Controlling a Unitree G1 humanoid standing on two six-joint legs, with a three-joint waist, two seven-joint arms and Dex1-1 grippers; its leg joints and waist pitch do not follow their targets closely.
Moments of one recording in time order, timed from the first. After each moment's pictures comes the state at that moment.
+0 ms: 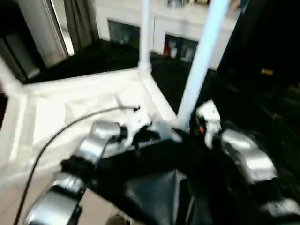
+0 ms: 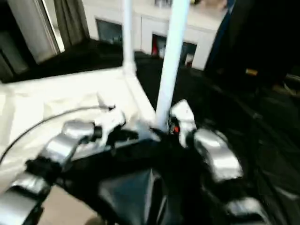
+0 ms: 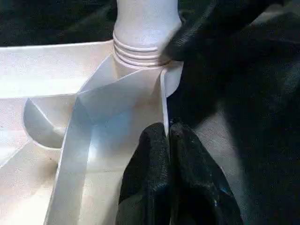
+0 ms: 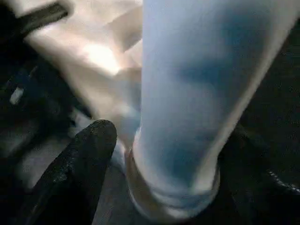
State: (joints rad) left arm -0.60 0.29 -0.29 0.61 -0.01 0.06 -1.10; right arm -0.38 -0.40 0.14 0.33 0.18 0.22 0.87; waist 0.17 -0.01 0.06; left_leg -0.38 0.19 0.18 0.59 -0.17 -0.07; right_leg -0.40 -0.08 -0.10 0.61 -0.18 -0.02
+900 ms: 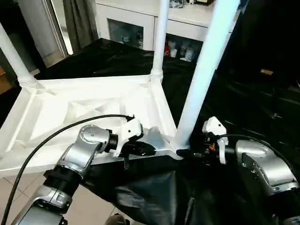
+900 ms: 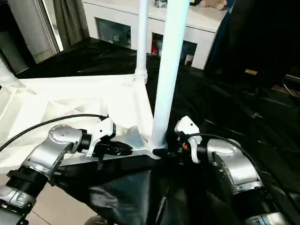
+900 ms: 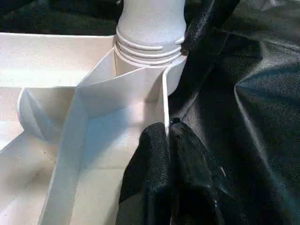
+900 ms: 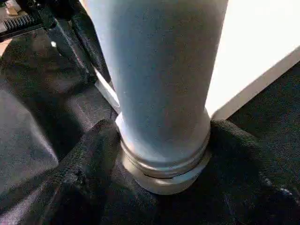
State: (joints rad) left arm -0.51 0.37 -0.29 0.44 -0.05 0.14 -1.25; right arm -0.29 -0.49 0.17 0.19 0.23 0.35 1.04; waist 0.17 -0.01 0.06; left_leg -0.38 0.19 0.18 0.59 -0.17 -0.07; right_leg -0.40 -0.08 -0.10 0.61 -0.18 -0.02
